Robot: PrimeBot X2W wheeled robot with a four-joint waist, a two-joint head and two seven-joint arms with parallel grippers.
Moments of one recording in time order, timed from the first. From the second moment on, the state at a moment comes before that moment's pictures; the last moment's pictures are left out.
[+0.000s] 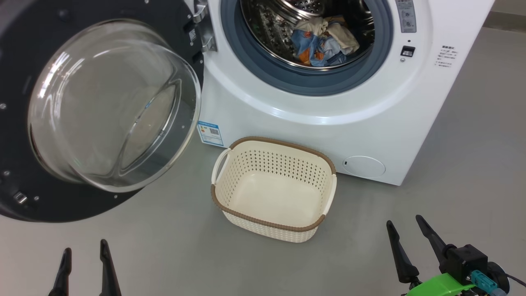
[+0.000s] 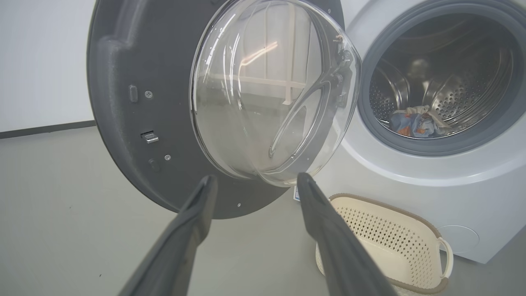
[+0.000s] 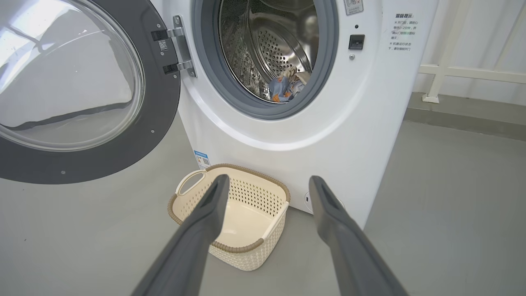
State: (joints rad) left arm 0.13 0.04 0.06 0.02 -0.20 0.12 -0.26; right arm -0.01 -0.08 -0.01 0.22 0.11 0.13 -0.25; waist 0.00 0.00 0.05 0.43
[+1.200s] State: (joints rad) left arm 0.13 0.04 0.07 0.02 -0.22 0.14 -0.26; right arm -0.02 -0.08 0.00 0.22 0.11 0.13 -0.25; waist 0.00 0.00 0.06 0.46
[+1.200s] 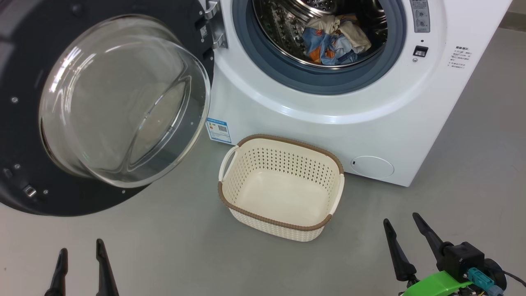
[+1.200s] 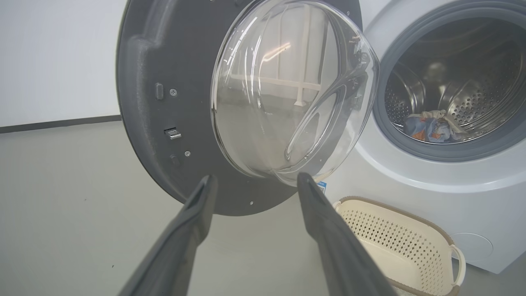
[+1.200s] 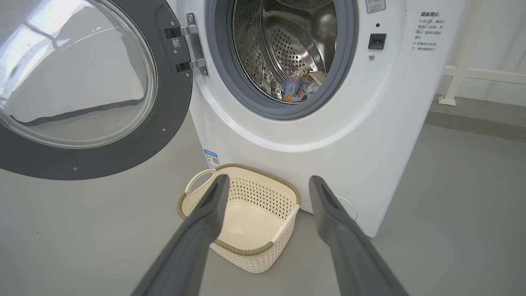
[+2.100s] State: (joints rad) left arm 0.09 0.04 0.19 0.01 -0.30 0.07 -0.26; right arm -0.02 -0.08 0.00 0.22 0.11 0.13 -0.25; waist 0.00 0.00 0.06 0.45
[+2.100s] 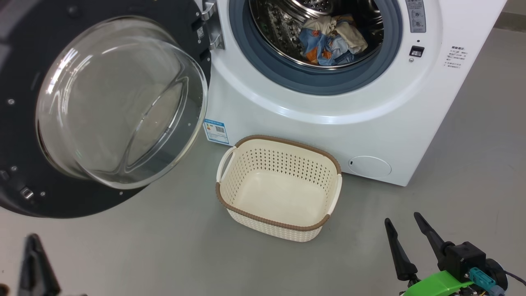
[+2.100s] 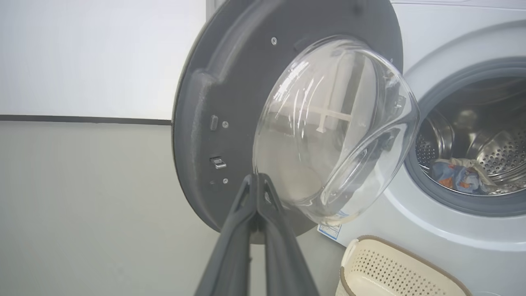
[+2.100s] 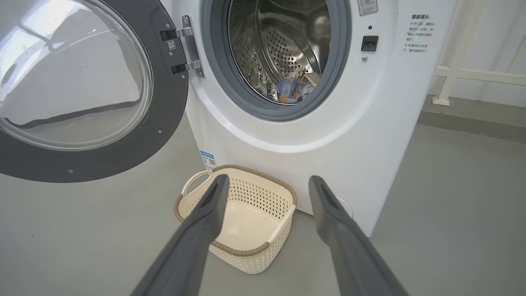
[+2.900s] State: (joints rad) left arm -0.35 0.17 0.63 0.23 -0.76 -0.09 -0.19; right arm -0.03 -0.07 0.00 0.22 0.12 0.13 -0.25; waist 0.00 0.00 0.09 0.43
